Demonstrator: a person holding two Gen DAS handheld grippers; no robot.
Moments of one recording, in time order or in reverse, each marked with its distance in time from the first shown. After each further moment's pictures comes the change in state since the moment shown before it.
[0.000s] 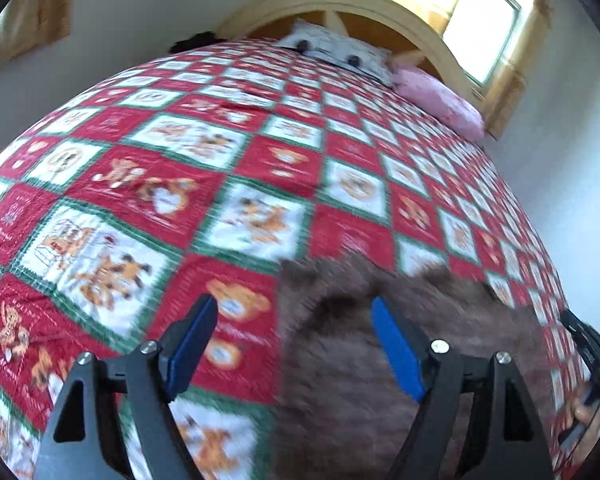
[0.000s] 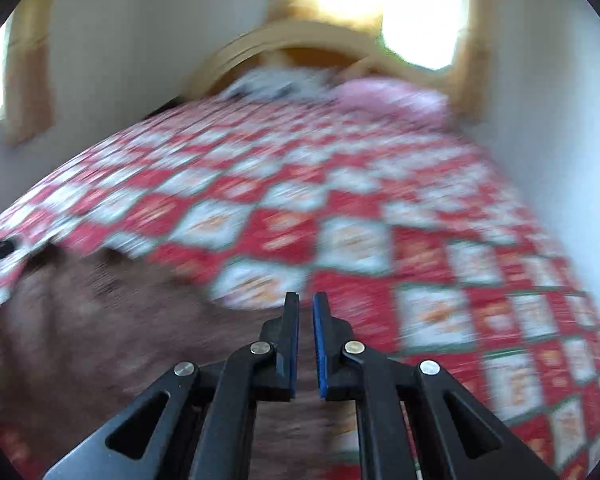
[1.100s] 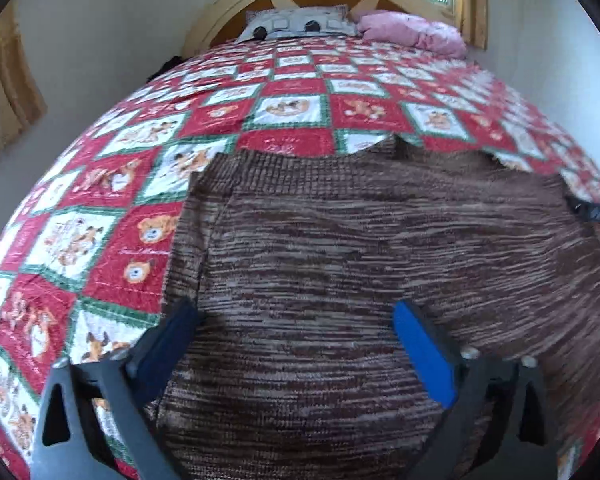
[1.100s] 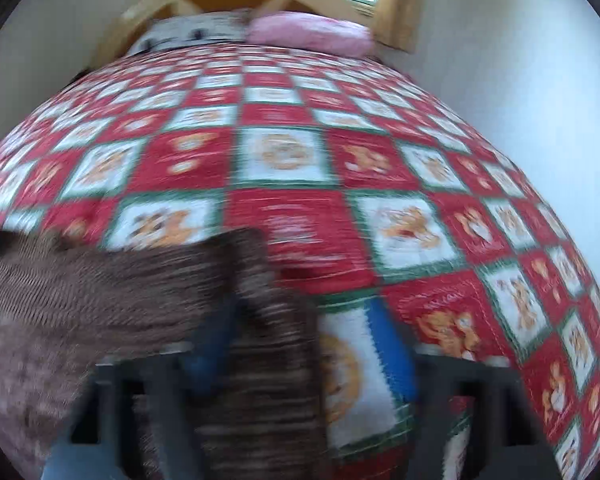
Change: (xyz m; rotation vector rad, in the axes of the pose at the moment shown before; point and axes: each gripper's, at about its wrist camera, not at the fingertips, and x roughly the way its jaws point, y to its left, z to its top) left arm 0.043 -0.084 -0.064 0.269 0.033 0.231; right arm 0.054 -0.058 -0.038 0.320 0.136 -0.324
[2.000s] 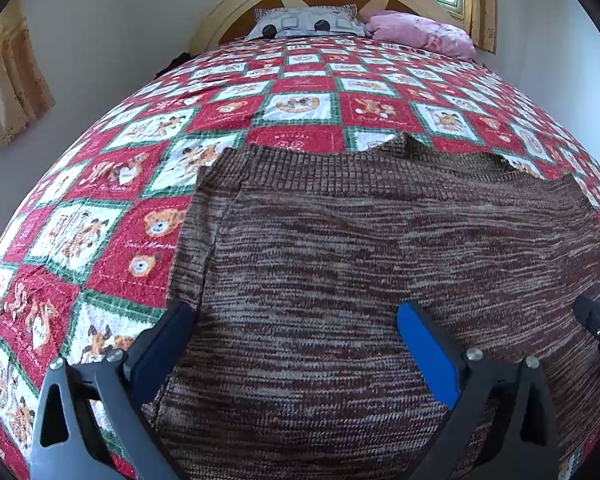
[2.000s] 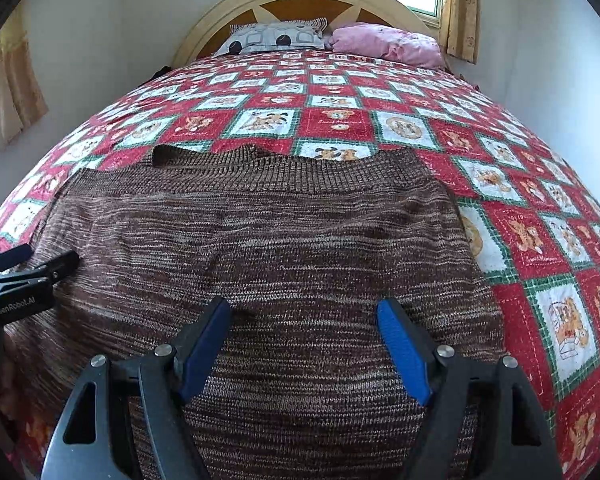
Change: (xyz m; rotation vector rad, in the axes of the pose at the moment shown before) left arm -0.004 0.003 -0.007 -0.020 -0.009 0.016; right arm -0.089 0.081 -0.106 -0.199 -0.064 0.193
